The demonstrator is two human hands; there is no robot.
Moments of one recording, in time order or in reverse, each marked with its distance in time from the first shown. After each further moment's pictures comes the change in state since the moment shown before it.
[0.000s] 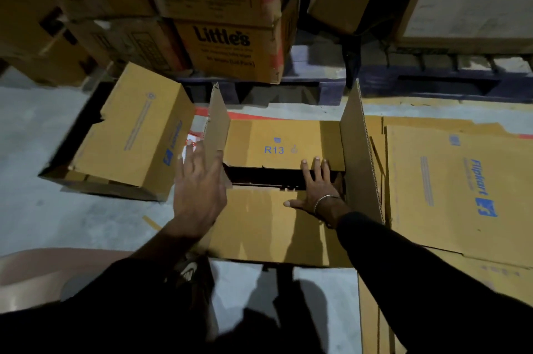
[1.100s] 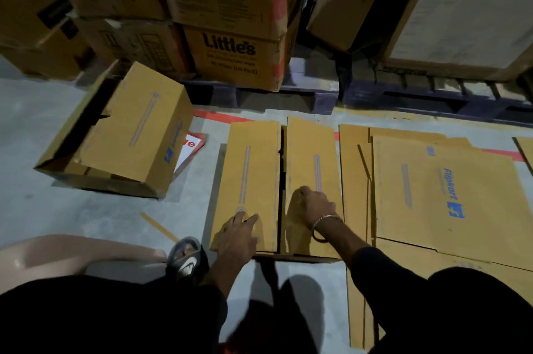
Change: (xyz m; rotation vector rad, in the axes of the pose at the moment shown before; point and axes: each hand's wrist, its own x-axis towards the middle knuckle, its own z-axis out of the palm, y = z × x) left_hand -0.086 0.041 0.087 -0.346 -0.542 0.034; right_hand -0.082 -0.040 -0.042 0.353 -0.102 0.170
